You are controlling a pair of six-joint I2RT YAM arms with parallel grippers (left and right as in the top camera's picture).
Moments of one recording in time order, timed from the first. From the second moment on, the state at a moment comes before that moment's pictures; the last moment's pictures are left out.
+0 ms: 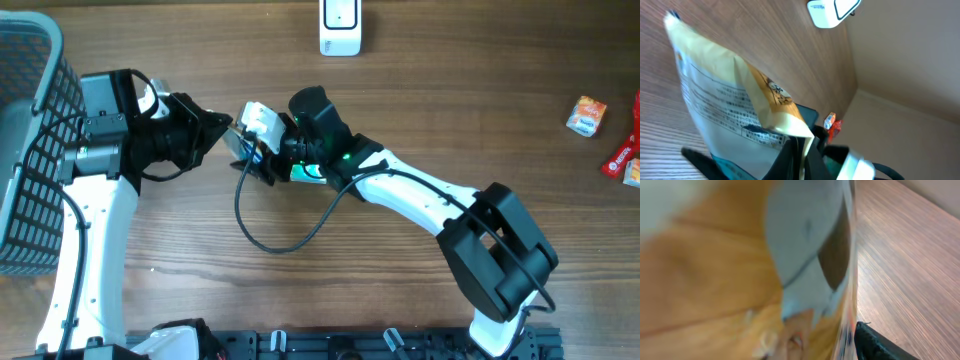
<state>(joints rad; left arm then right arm) 0.11 1.37 1.18 -0.73 0.70 -0.96 0.73 1.93 1.25 0.16 -0.55 -0.24</state>
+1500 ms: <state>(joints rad) 0.12 1.34 1.18 -0.87 0.19 -0.87 0.34 1.81 1.23 0.22 -0.76 0.40</state>
